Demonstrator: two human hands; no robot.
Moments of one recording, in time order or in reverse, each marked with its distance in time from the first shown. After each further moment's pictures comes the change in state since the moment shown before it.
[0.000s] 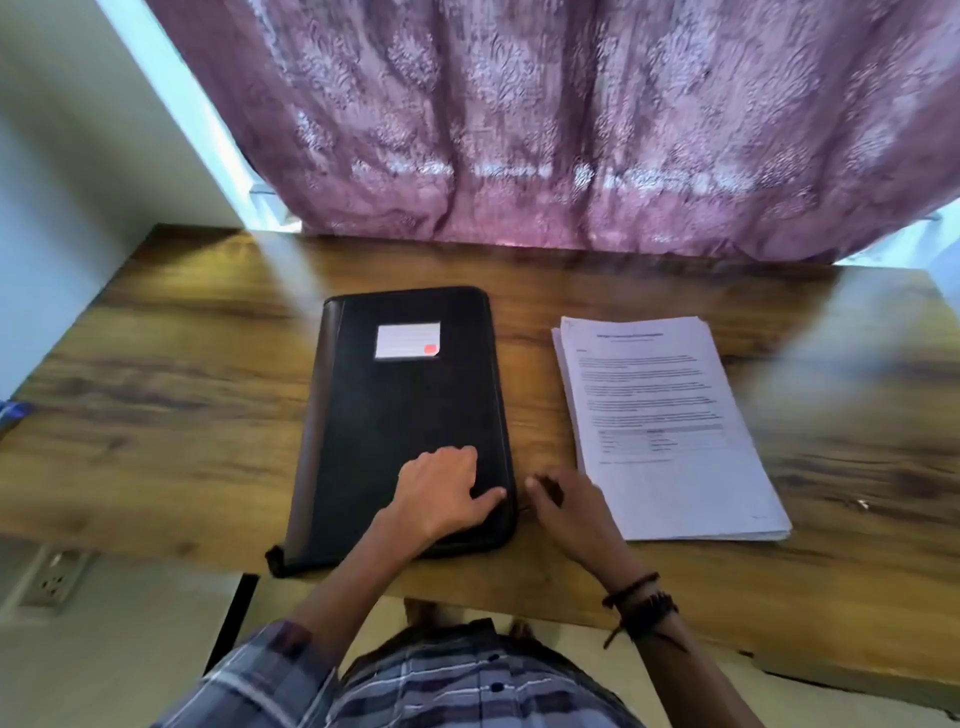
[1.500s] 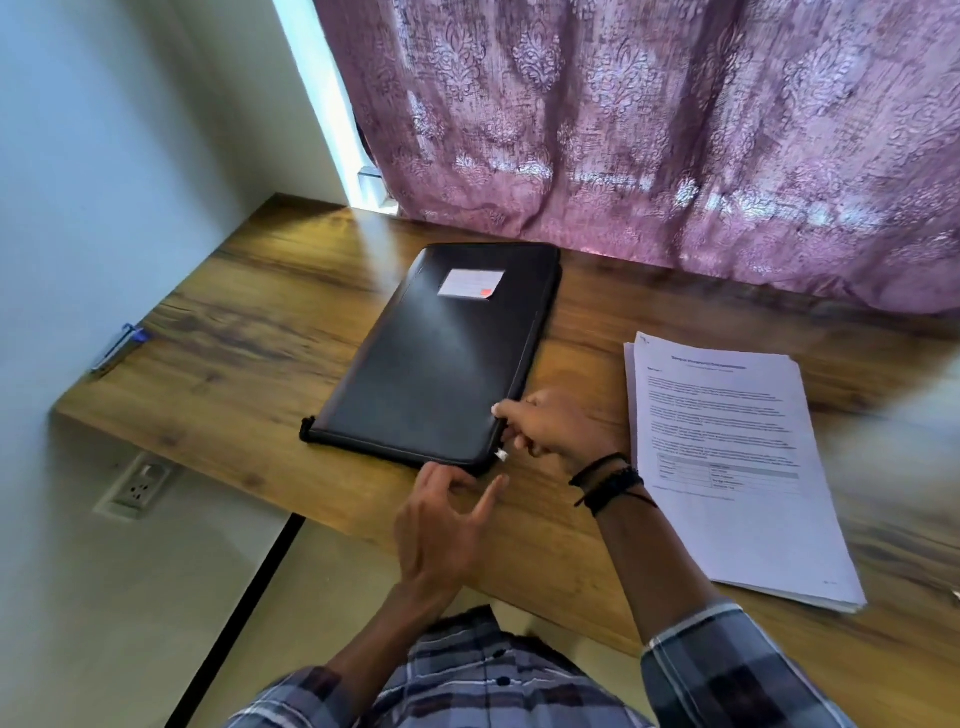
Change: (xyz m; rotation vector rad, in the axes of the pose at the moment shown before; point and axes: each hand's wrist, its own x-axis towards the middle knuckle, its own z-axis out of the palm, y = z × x) left_hand -0.056 -0.006 0.061 -0.594 0.856 -0.374; right_hand 0.077 -0.098 0.010 0.156 -0.320 0.107
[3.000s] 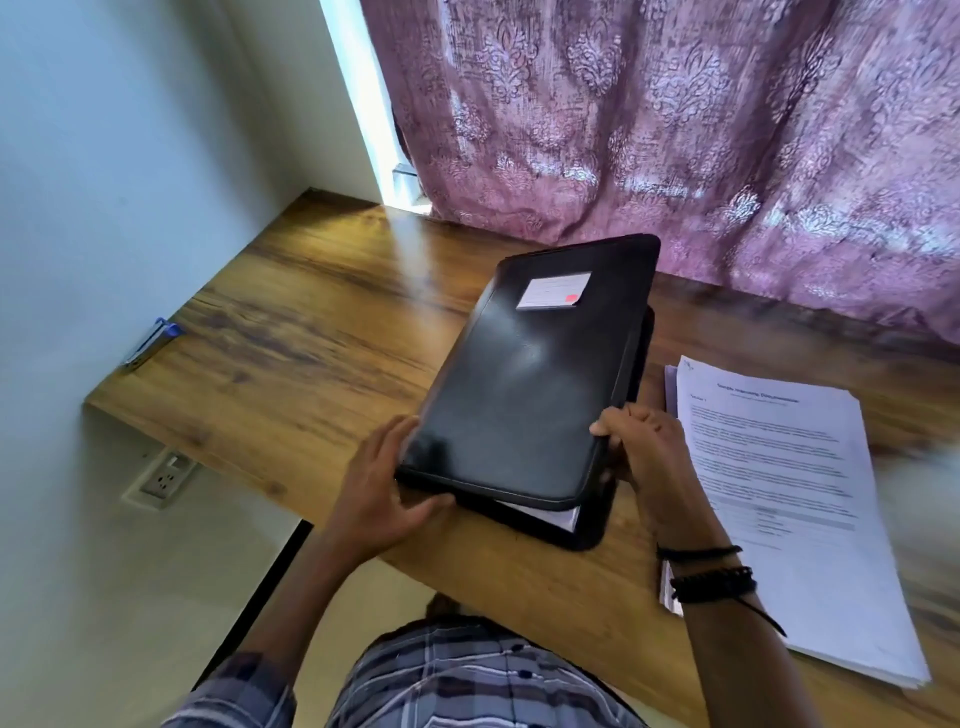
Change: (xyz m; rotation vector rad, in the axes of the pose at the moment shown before) left_hand 0.078 -0.079 -0.058 0.127 -0.263 0.244; right_hand -0.029 0.006 -0.031 0.563 0.208 -0.169
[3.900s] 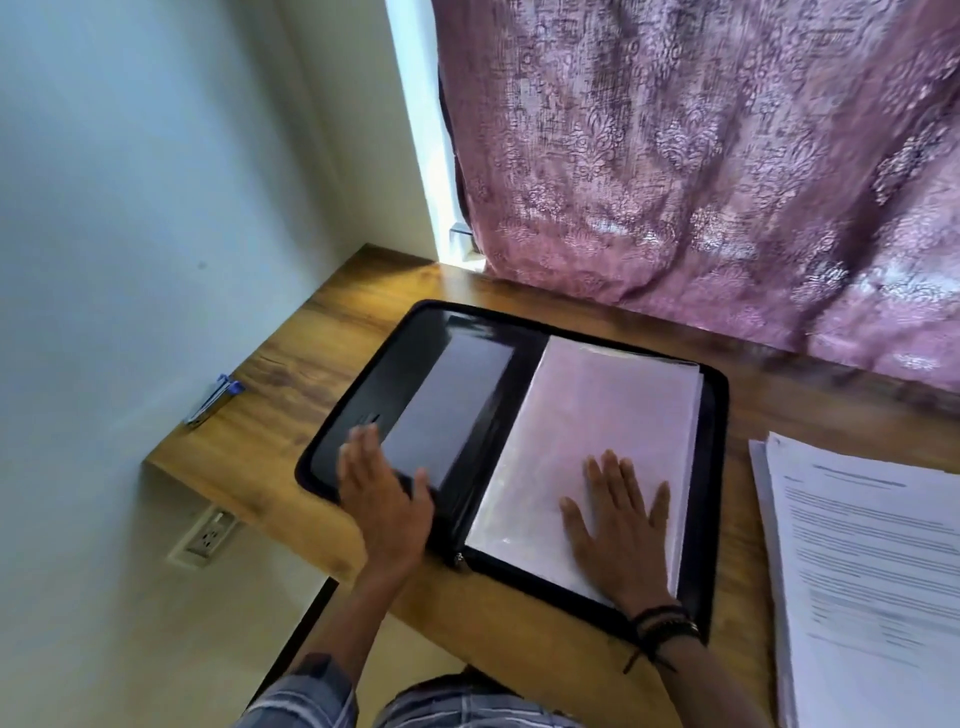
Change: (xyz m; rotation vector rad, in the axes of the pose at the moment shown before) left_hand 0.062 -0.064 -0.017 0.076 0.426 -0.456; right_hand 0.066 0.118 0.082 -1.311 0.091 -0.379
